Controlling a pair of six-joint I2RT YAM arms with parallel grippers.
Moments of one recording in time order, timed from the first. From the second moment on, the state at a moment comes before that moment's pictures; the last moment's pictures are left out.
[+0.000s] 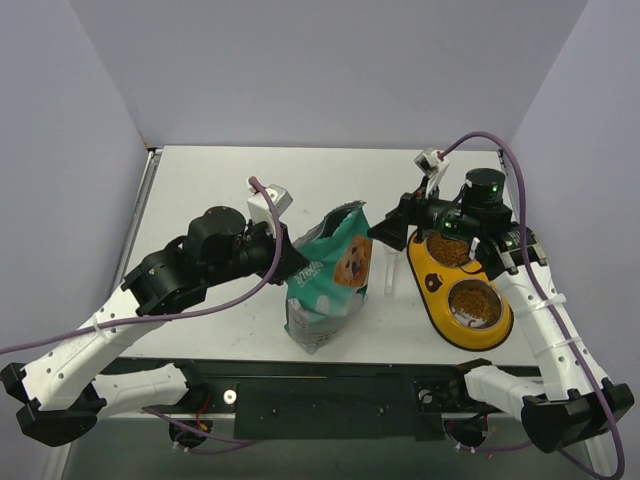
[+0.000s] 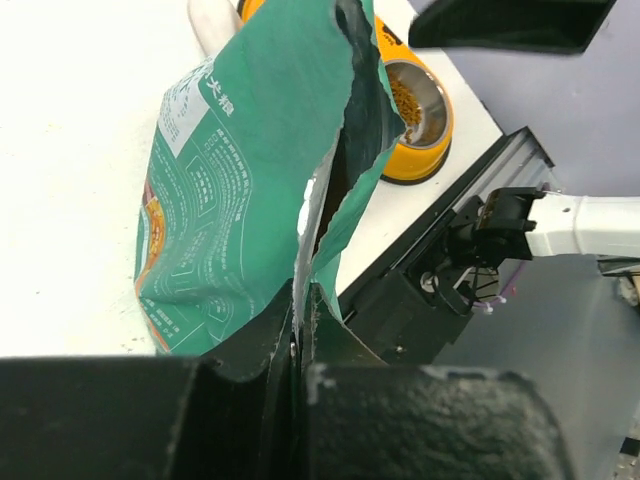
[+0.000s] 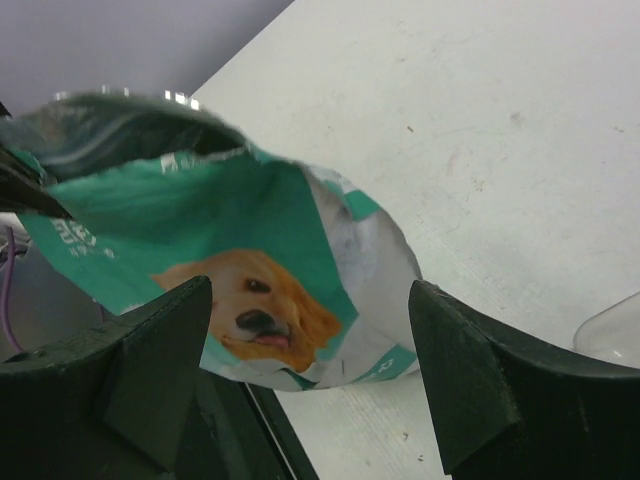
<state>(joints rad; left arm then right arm) -0.91 1.03 1.31 -0.68 0.06 -0.46 0.28 1.11 1.23 -0.50 -0.73 0.13</state>
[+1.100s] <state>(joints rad) -0.78 1.12 1.43 -0.78 0.15 -0.54 0.45 0.97 1.03 -0.33 -0.50 0.29</state>
